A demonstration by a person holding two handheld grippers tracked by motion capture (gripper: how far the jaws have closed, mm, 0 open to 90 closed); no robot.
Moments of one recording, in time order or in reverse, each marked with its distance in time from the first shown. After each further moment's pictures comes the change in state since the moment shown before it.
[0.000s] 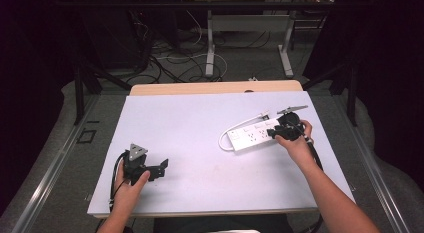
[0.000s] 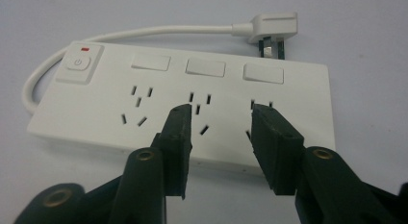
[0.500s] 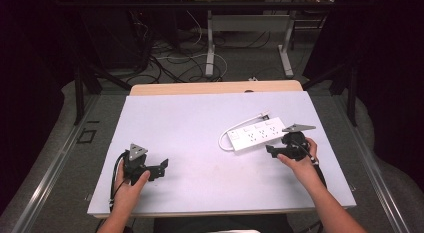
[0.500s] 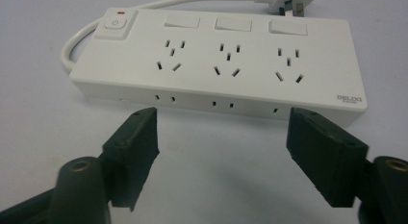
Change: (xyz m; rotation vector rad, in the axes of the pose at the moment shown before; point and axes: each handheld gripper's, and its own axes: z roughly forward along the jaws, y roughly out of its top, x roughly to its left) left arm 0.000 0.000 0.000 0.006 0.000 0.000; right arm 0.018 -0.050 -0.020 -0.080 0.023 0.004
